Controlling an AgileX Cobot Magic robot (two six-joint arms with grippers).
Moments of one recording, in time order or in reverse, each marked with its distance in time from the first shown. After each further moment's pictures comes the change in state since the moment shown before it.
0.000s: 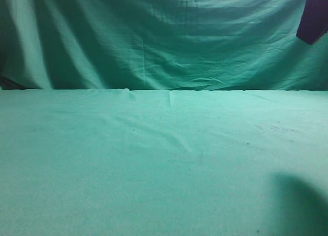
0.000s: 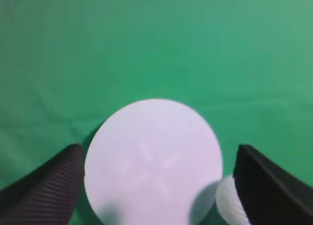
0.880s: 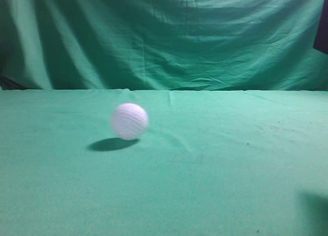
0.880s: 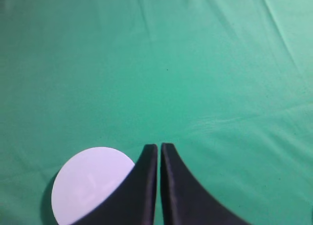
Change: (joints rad) left arm -0.056 -0.239 -0.188 -0.251 0.226 0.132; right arm 0.000 0.000 0.000 0.051 0.165 -0.056
